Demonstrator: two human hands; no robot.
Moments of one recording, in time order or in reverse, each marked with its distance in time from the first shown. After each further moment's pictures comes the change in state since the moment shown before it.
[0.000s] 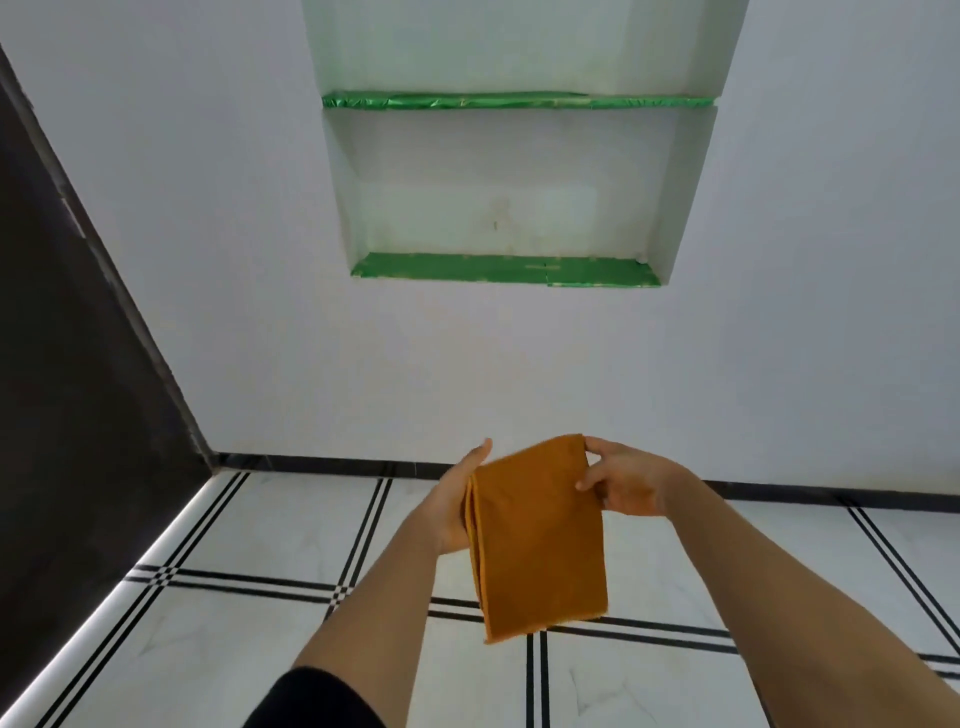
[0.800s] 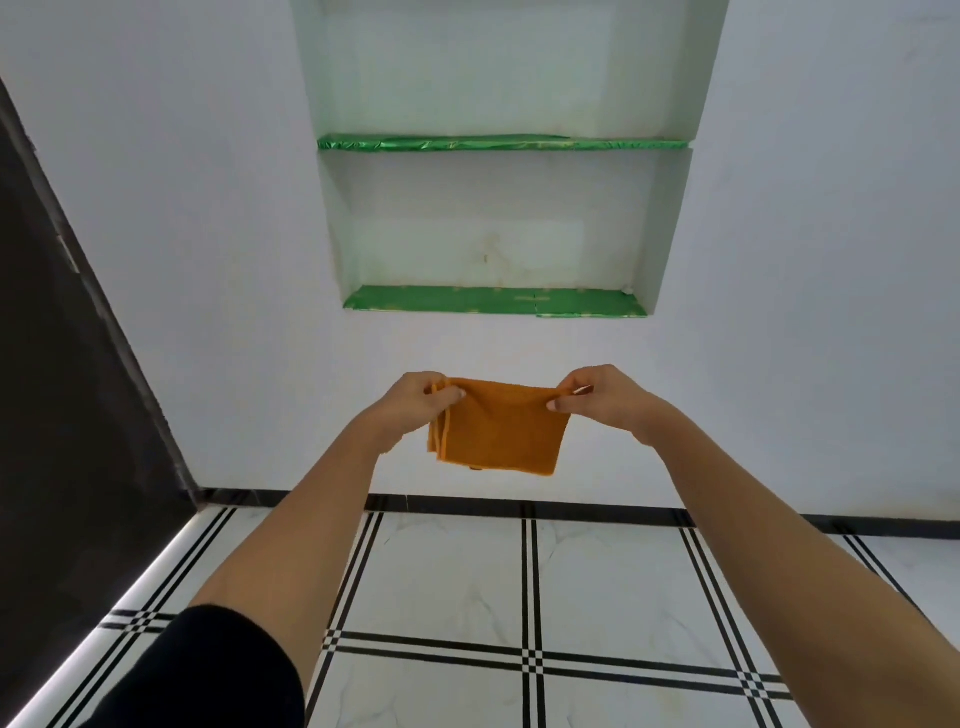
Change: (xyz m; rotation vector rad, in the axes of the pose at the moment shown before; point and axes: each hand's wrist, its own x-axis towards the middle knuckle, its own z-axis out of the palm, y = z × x) left_hand -0.019 0.129 0.009 0.972 0.325 0.608; right_hand -0.014 -0.102 0.006 -0.689 0.416 -0.438
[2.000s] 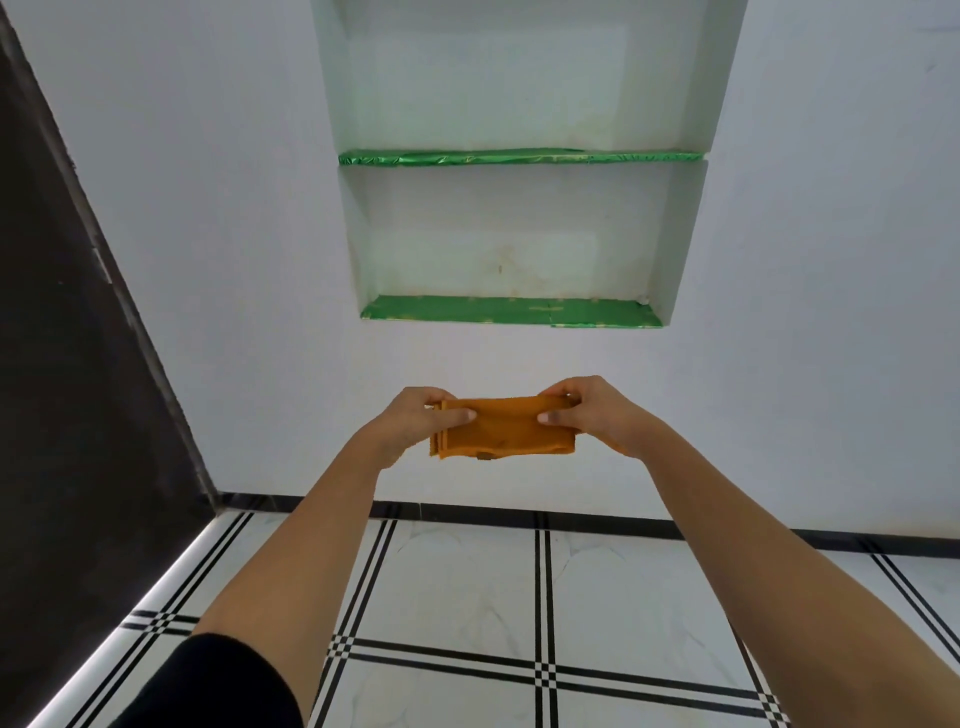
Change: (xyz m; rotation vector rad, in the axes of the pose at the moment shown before) left_hand -0.008 -0.013 -0.009 -0.048 0.010 -0.059; right_hand 0.006 -0.009 0.021 0.167 -0.081 0.009
